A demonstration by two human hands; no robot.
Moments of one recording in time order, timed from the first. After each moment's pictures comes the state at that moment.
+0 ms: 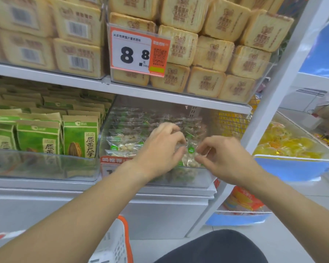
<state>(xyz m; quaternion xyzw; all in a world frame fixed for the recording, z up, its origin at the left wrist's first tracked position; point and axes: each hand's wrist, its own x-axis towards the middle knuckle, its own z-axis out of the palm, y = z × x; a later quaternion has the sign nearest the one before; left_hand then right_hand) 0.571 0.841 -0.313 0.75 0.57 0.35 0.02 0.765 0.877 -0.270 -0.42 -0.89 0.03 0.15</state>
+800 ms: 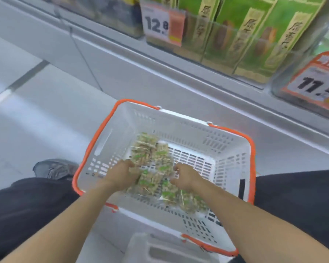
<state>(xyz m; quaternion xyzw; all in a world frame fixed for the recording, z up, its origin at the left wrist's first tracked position) 0.367 0.444 -0.612 0.24 0.88 0.11 0.40 0.515 0.640 -0.622 -0.30 -0.81 0.37 -0.34</state>
